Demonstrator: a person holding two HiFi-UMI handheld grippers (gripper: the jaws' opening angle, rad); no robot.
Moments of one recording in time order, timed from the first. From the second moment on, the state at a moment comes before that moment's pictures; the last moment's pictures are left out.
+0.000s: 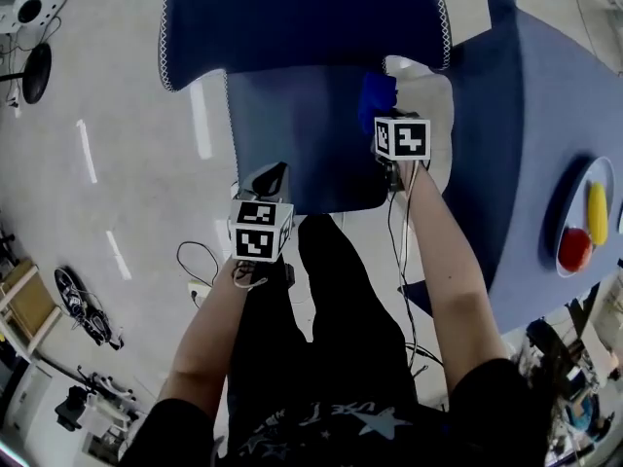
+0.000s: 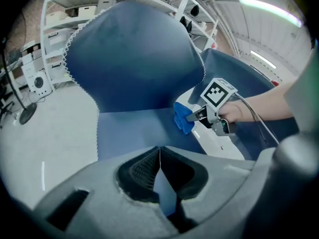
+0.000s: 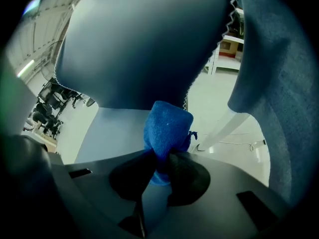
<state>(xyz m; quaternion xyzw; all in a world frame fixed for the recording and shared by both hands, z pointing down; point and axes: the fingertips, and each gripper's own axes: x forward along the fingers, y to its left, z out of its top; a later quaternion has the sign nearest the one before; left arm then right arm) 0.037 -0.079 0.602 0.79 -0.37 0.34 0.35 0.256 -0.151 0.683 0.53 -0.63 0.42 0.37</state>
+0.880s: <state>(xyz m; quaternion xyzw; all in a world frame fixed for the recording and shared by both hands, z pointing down) -0.119 -0.105 0.627 0.77 -0.38 0.36 0.37 -0.037 -0.127 0.683 0.38 -0.73 0.42 0.39</state>
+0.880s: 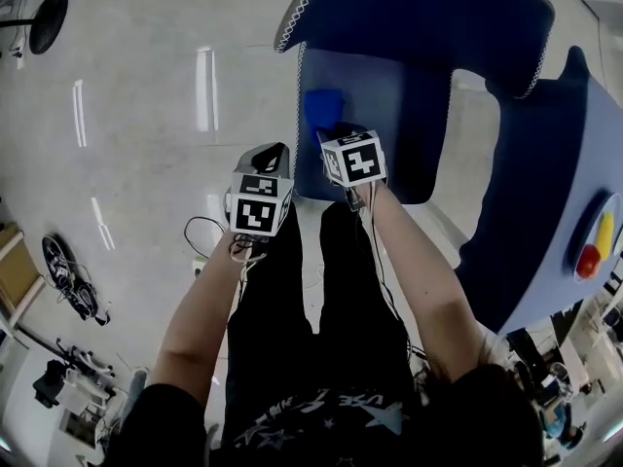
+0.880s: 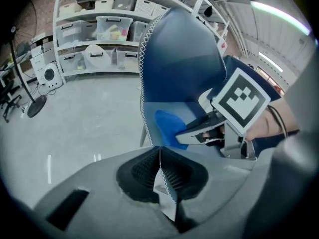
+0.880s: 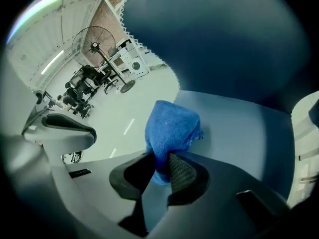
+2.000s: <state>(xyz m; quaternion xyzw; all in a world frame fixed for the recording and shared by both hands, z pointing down) -0.064 -0.051 0.628 0.79 -0.31 0.40 0.35 0.055 -0.084 0.705 0.43 -0.67 0.42 0.44</state>
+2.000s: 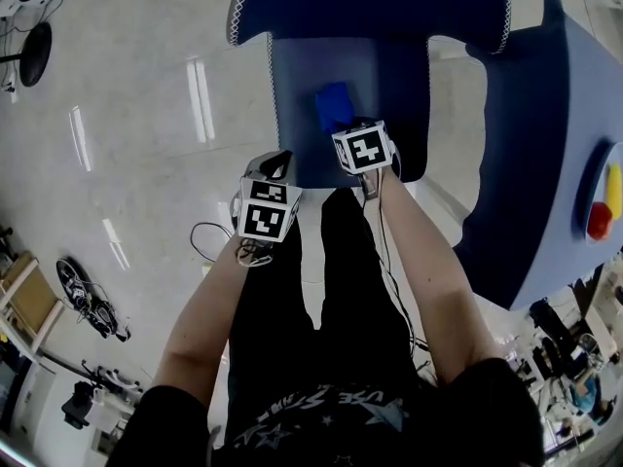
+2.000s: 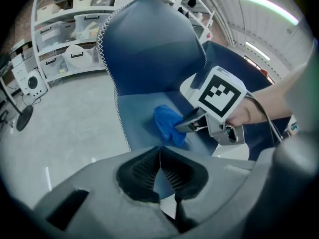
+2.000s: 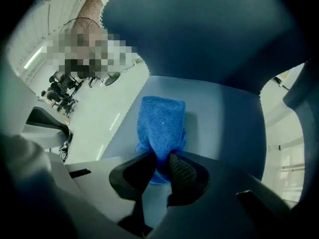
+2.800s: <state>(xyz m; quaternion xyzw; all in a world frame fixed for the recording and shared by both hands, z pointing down) 0.058 -0.020 0.630 0.81 -0.26 0.42 0.32 0.240 -0.044 0.705 0.51 -0.61 0.43 0.43</state>
